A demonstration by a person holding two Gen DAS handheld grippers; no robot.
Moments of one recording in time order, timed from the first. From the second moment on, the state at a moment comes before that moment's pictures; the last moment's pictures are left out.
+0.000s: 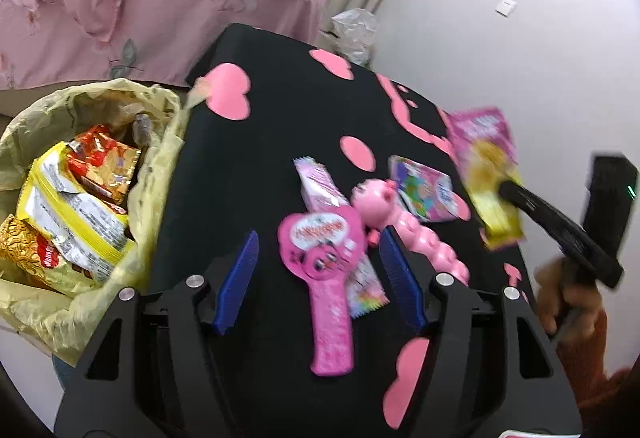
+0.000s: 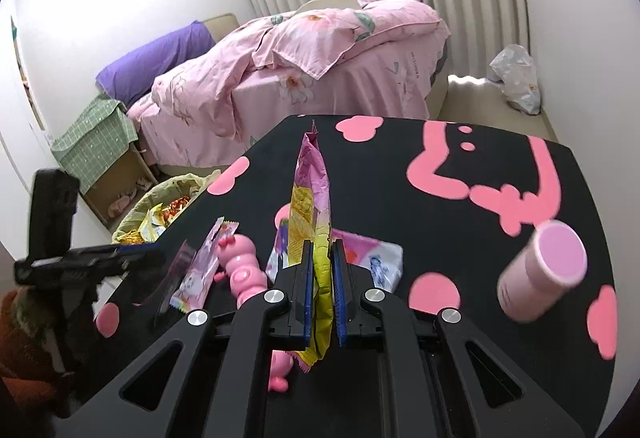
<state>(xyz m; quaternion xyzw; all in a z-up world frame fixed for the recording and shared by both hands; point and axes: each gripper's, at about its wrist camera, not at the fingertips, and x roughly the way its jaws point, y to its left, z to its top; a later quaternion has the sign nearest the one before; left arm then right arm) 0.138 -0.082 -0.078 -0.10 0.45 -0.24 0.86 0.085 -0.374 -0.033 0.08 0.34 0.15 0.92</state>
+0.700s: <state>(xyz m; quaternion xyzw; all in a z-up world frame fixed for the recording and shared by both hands) 0.130 -0.087 -0.070 -0.09 0.43 -0.24 0.86 0.049 -0.401 -0.068 0.13 0.36 0.14 0.91</state>
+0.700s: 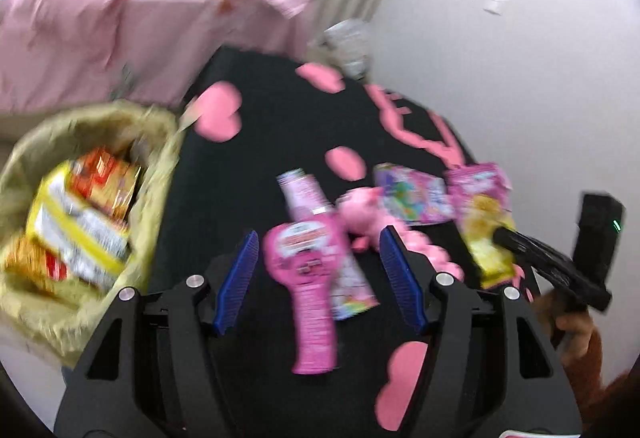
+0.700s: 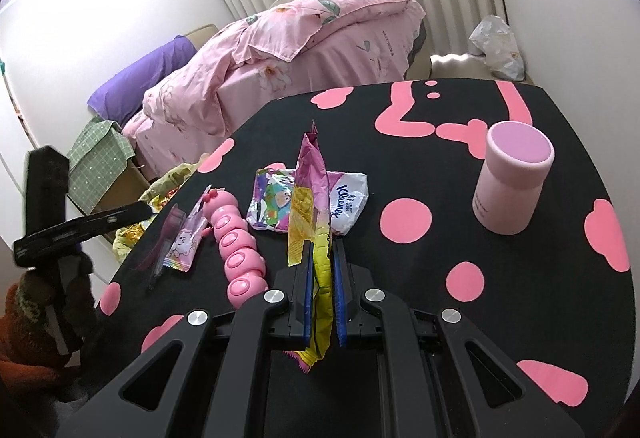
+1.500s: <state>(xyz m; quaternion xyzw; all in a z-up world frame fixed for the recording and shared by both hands) 0.125 -0.096 -0.065 -0.06 0.42 -0.24 0.87 0.047 -0.392 -0.056 0.11 0.34 0.14 0.92</state>
